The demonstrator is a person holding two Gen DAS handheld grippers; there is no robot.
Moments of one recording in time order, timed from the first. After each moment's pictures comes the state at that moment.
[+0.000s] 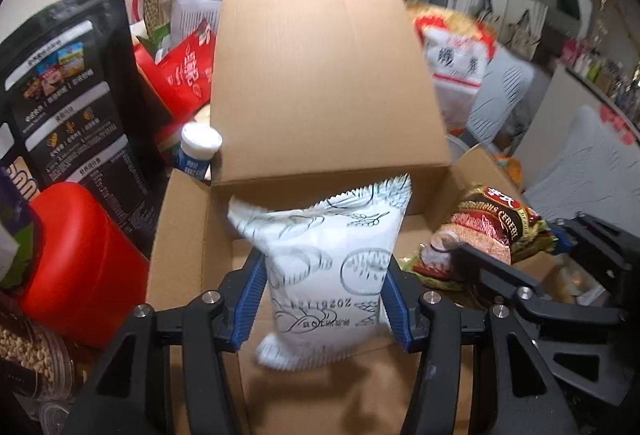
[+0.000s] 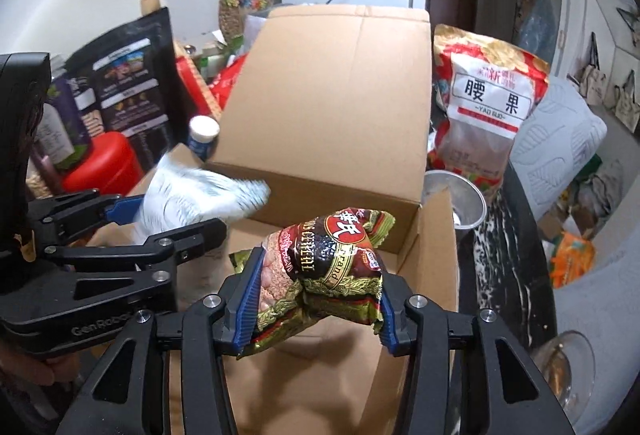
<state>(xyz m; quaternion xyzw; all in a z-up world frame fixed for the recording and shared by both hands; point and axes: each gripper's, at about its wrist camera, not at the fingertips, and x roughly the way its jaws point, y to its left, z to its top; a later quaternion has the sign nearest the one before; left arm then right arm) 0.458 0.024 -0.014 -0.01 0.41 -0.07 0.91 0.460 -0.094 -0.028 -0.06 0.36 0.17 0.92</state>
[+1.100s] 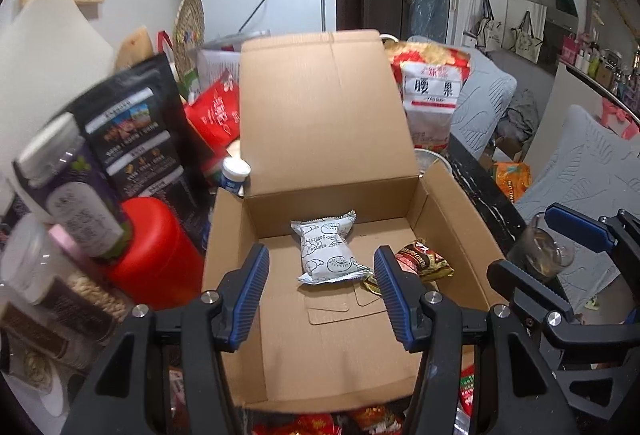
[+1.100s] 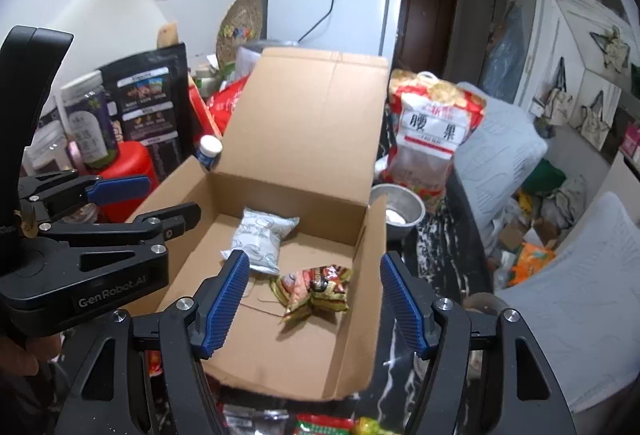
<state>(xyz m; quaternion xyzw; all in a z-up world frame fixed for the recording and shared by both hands) 0.377 0.008 0.060 0.03 0.37 -0.04 0.93 0.369 -0.115 0.038 -0.08 0.31 0.13 0.94</state>
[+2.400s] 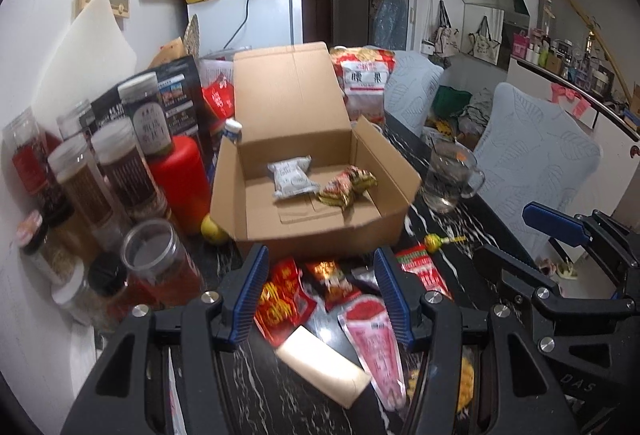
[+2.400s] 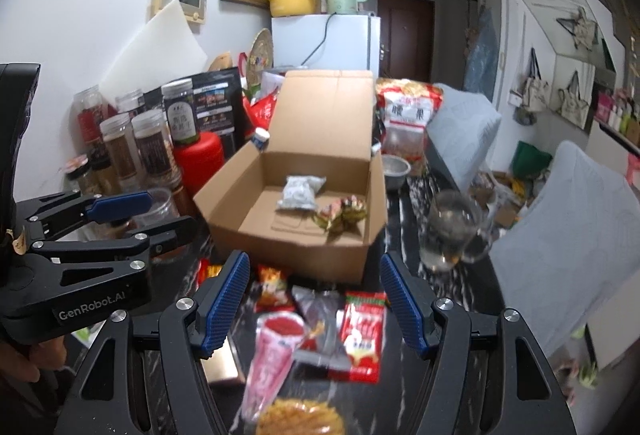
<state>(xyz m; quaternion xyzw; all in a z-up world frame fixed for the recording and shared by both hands) 0.174 0.010 0.069 0.03 0.34 -0.09 0.93 0.170 -0.132 0.035 -0.03 0.29 0.12 0.95</state>
